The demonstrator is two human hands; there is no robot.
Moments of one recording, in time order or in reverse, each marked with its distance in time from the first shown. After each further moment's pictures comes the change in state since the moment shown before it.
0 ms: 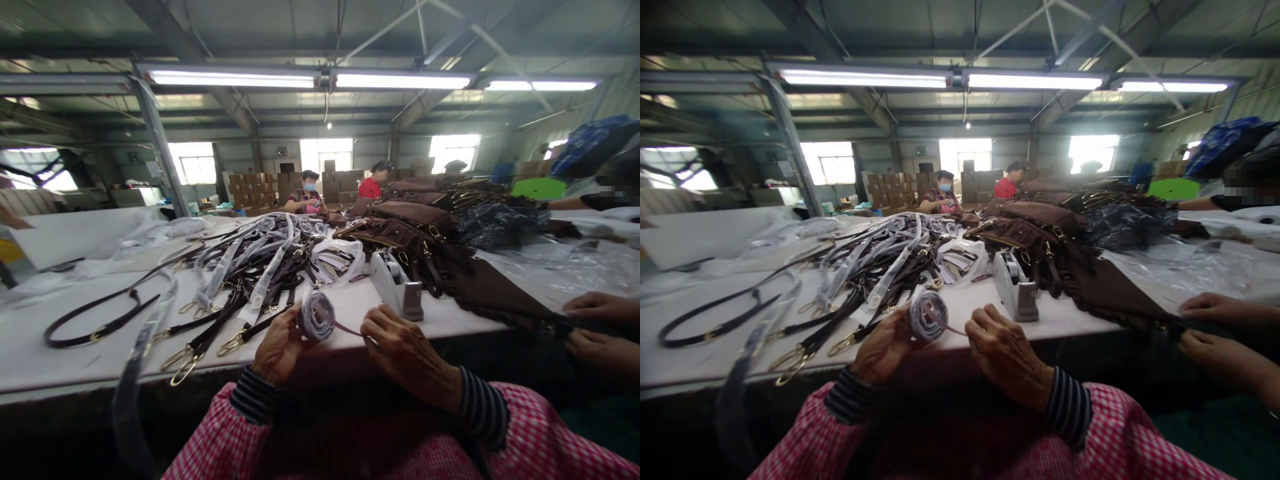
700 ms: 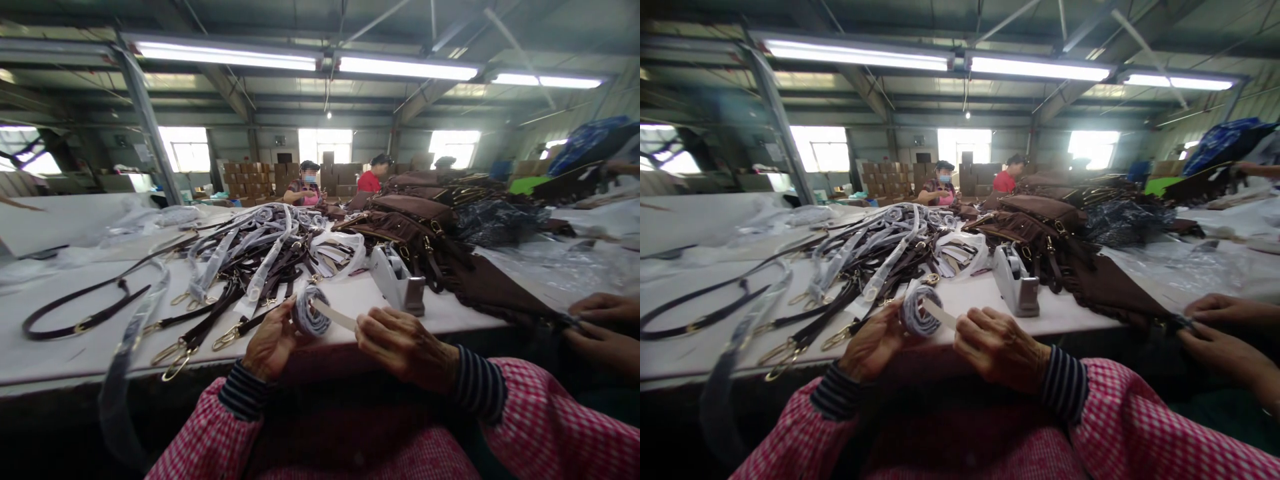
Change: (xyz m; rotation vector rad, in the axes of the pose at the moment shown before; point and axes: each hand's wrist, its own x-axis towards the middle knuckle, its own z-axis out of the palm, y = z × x) left_hand 0.009 0.005 -0.014 0.000 0.024 0.003; right_hand 0.016 0.000 -0.020 -0.199 0.191 -0.530
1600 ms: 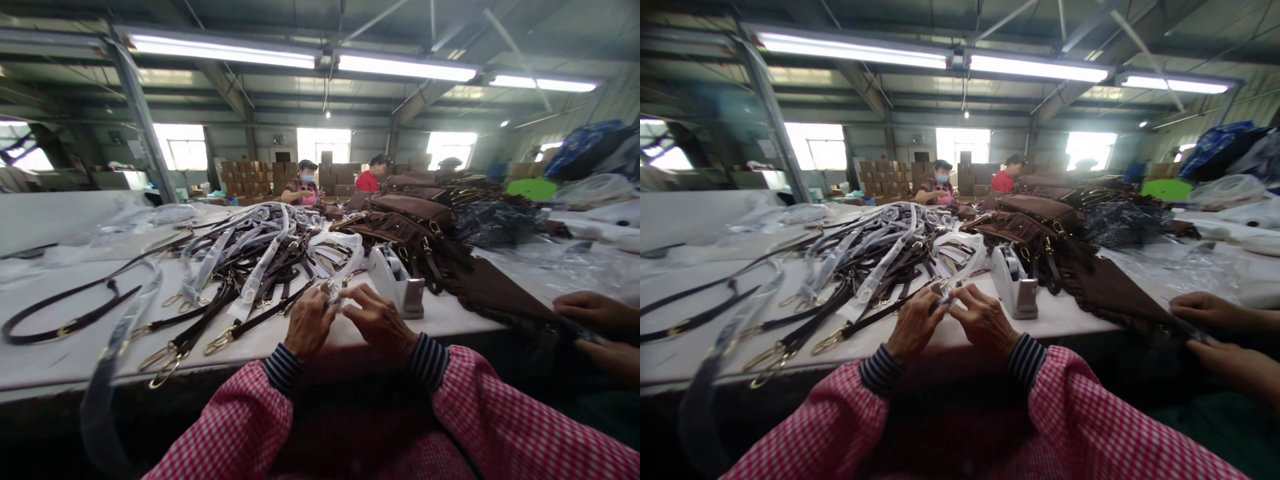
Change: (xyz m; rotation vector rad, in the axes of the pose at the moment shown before) left_hand 0.031 -0.031 0.027 1.459 -0.157 0.830; right_hand -0.005 0.022 0.067 0.110 0.056 0.297
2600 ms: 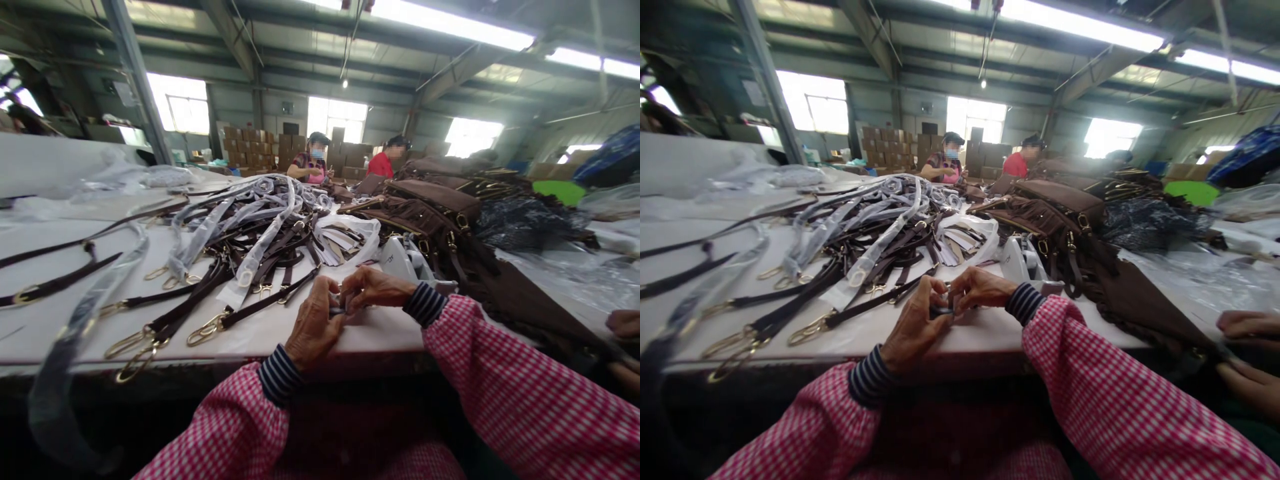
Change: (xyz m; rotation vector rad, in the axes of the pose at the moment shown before) left_hand -0.008 -0.023 0.021 -0.411 0.011 -0.095; right_hand 0.051 0.077 0.041 1.108 -0.821 0.520
